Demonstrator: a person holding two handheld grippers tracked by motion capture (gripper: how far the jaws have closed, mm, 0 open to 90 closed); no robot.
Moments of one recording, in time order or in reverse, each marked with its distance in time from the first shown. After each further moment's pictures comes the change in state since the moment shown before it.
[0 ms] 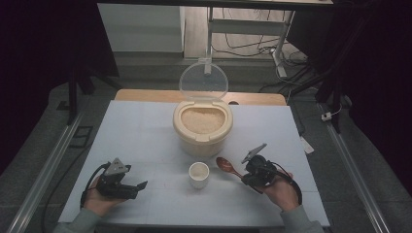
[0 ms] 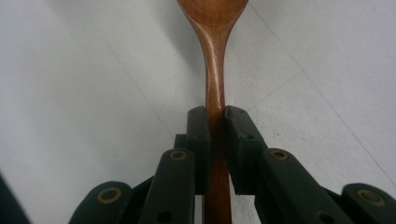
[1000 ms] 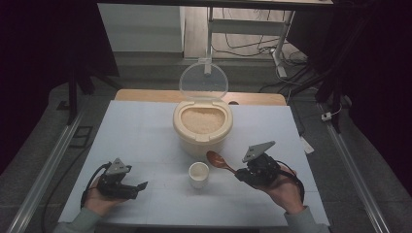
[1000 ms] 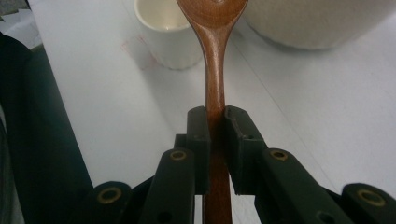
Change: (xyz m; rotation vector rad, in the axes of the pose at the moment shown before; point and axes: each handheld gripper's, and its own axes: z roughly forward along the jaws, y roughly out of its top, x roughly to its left) left arm 0.001 0.000 0.003 0.014 -0.010 -0.008; right arm 0.029 0.018 -0.053 -0.203 0.042 -0.153
